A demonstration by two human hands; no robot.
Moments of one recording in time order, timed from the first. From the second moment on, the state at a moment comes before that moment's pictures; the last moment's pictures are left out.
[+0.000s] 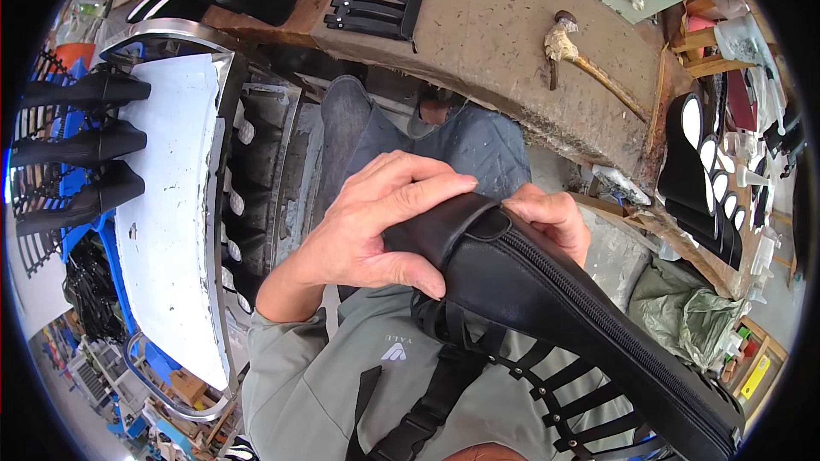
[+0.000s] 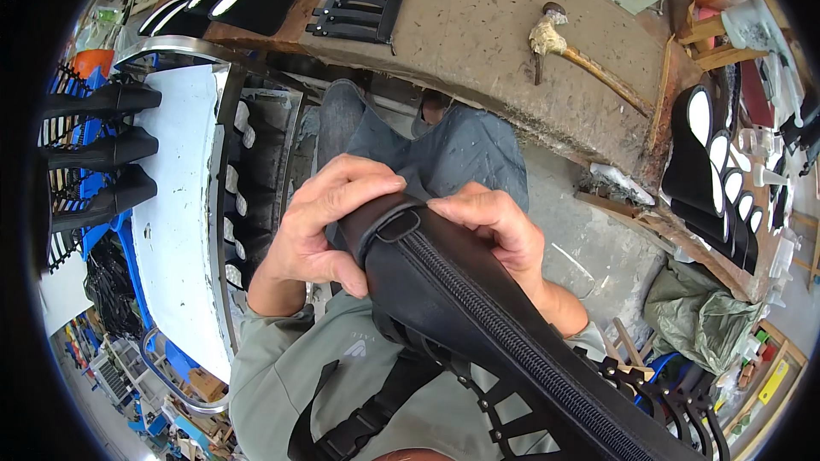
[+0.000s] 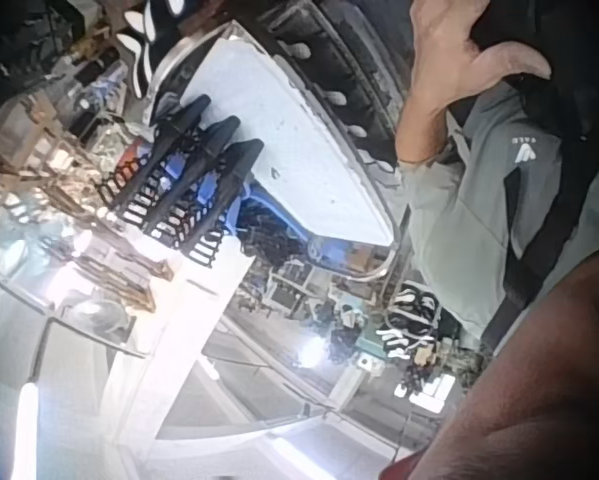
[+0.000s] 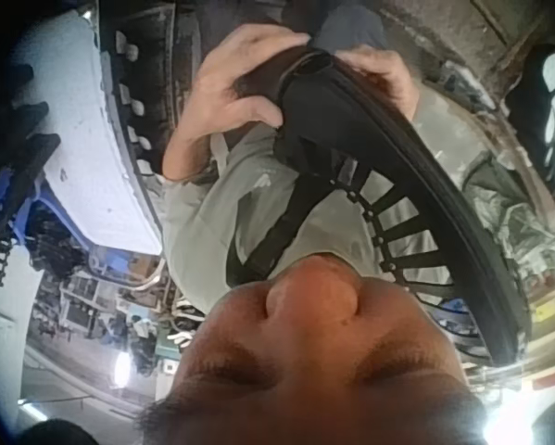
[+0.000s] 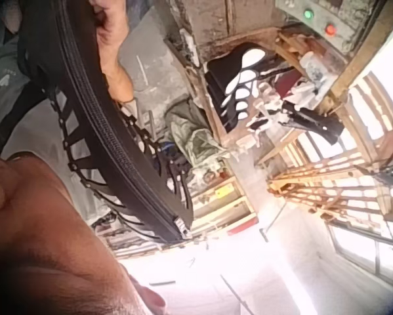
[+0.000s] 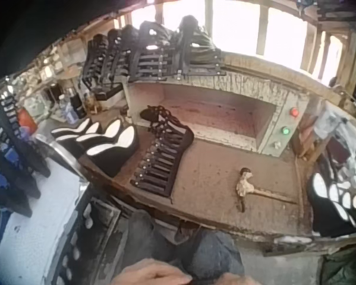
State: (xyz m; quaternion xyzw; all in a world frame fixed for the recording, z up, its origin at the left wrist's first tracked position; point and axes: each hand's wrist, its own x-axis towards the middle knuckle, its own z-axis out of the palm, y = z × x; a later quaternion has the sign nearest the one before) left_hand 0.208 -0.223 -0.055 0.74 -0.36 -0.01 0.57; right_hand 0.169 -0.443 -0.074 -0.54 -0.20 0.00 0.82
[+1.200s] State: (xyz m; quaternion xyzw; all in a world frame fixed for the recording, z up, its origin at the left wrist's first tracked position) left_hand 0.220 -0.259 -0.044 0.78 -0.41 0.13 0.46; right_hand 0.216 -0.470 -0.047 -0.72 -0.28 0.07 0.63
